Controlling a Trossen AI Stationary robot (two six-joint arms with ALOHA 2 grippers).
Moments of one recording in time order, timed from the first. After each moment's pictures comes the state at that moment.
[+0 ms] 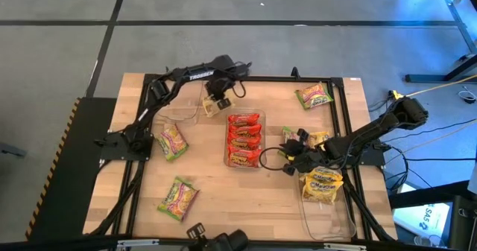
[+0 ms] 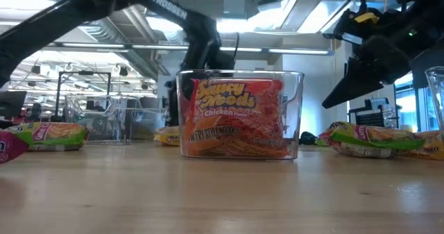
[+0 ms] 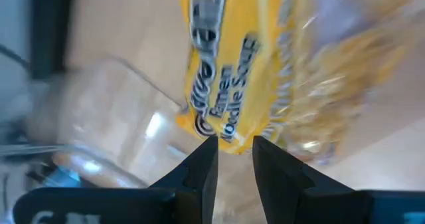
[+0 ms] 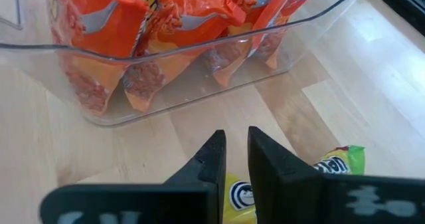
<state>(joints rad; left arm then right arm) 0.55 2.28 2.02 -1.54 -0.22 -0.09 0.41 1.29 0.53 -0.15 0.65 0.54</state>
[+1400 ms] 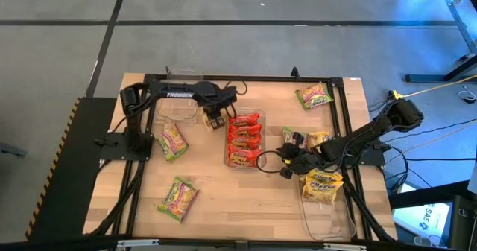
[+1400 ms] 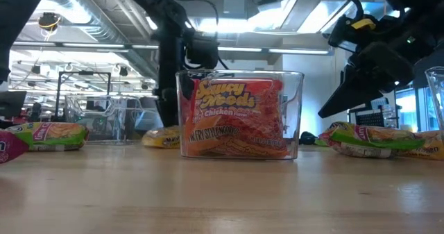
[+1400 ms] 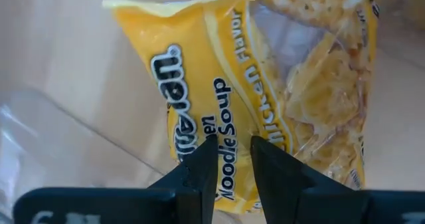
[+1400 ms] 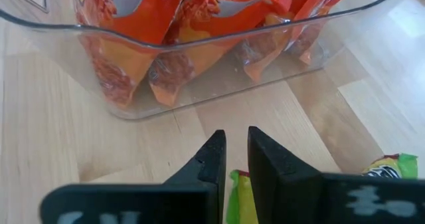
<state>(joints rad) 0.39 1.90 1.32 -0.93 -0.17 -0.07 0.41 1.37 0.53 -0.05 0.58 0.52</state>
